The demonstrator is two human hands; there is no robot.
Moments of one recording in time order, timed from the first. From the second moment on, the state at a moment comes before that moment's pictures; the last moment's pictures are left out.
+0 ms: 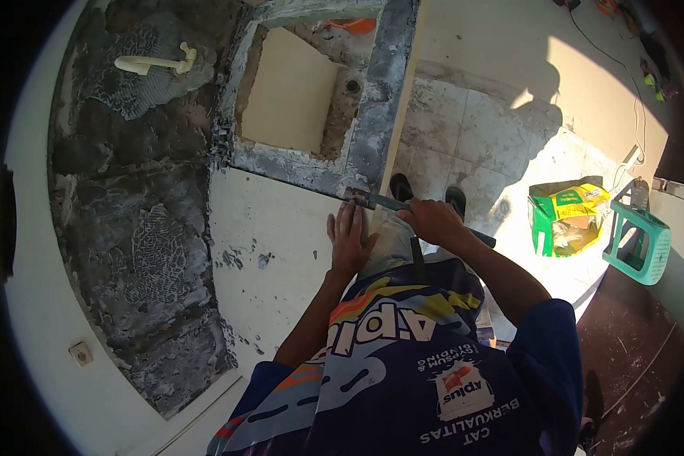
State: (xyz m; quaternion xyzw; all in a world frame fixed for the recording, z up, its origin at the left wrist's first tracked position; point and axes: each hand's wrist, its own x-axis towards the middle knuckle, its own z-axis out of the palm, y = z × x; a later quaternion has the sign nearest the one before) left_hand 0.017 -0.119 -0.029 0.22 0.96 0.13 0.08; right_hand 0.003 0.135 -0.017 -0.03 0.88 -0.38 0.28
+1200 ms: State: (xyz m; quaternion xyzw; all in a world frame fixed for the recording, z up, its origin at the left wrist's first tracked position) left_hand -0.030 -0.112 -0.003 0.32 0.94 0.08 0.13; right_hand 0.047 0.177 -0.012 0.01 0.93 -0.33 0.14
